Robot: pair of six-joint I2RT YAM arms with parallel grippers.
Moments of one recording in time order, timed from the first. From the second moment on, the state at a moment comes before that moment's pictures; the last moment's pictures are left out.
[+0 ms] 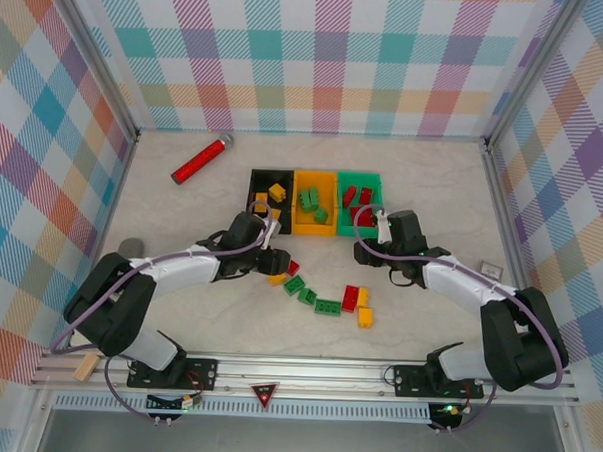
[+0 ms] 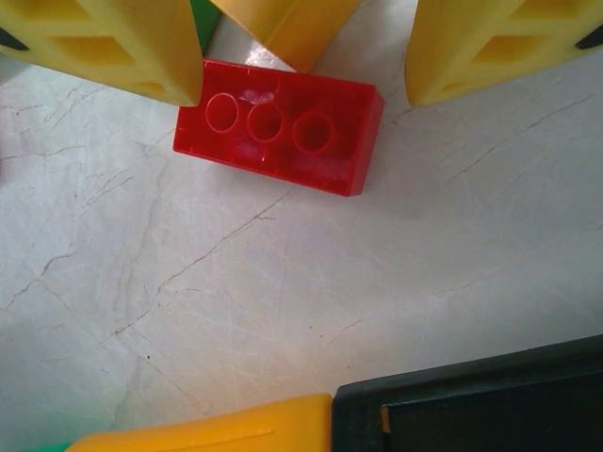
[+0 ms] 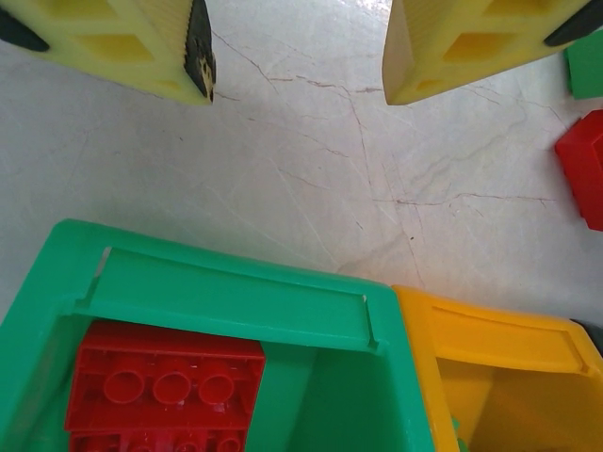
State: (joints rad) left arm -0.57 1.50 0.72 -0.12 0.19 -0.34; right arm 0.41 1.35 0.64 -0.13 -0.19 0.27
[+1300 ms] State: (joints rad) left arm -0.73 1.71 0.94 -0.34 -0.09 -0.21; right arm 0.42 1.35 0.64 -0.13 -0.22 0.29
